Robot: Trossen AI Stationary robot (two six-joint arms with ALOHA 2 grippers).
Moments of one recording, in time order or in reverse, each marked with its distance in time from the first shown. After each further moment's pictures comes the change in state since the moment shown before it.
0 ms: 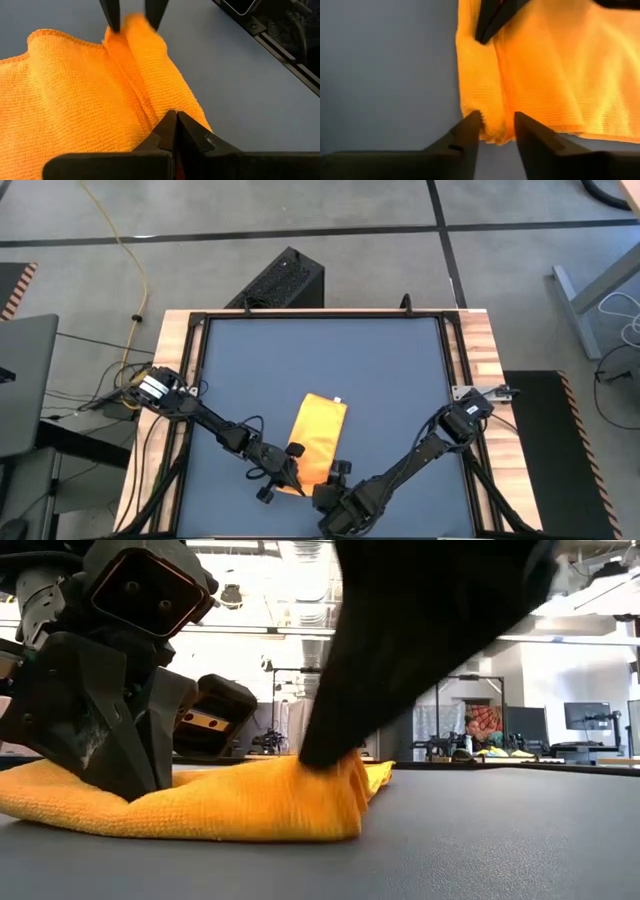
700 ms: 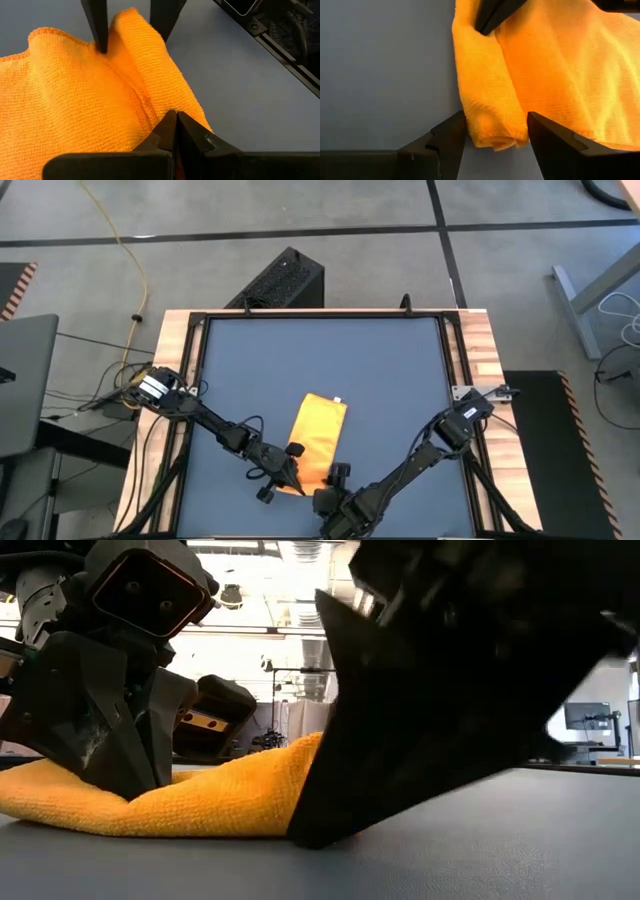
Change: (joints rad) left arm 0.000 -0.002 0.000 0.004 -0.002 -0.013; right arm 0.021 0.073 0.001 0.025 0.130 -0.052
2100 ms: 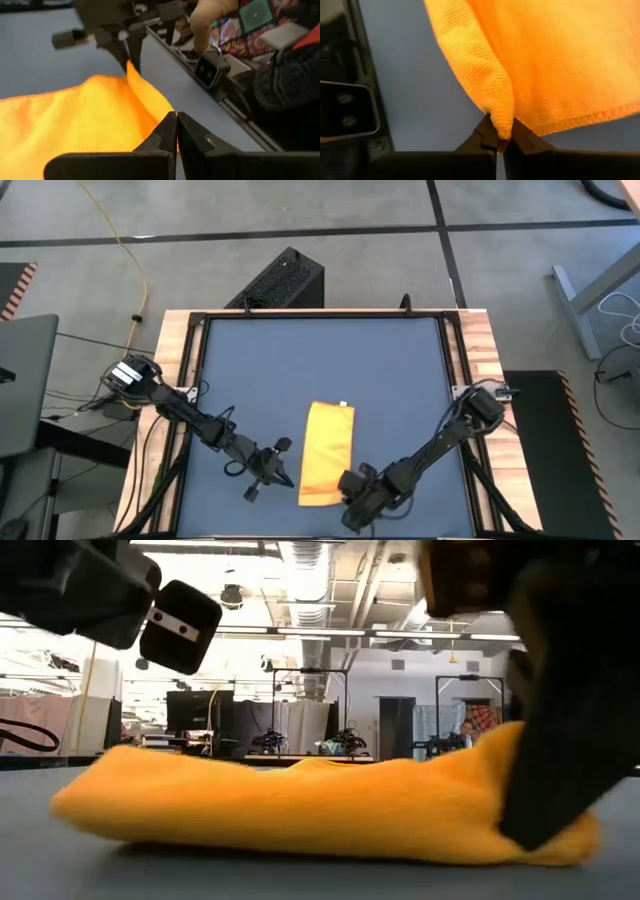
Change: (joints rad) left arm -0.060 -0.238 -0.180 0.301 -0.116 -0.049; right arm 0.015 -0.345 -0.600 0.517 -0.400 0.465
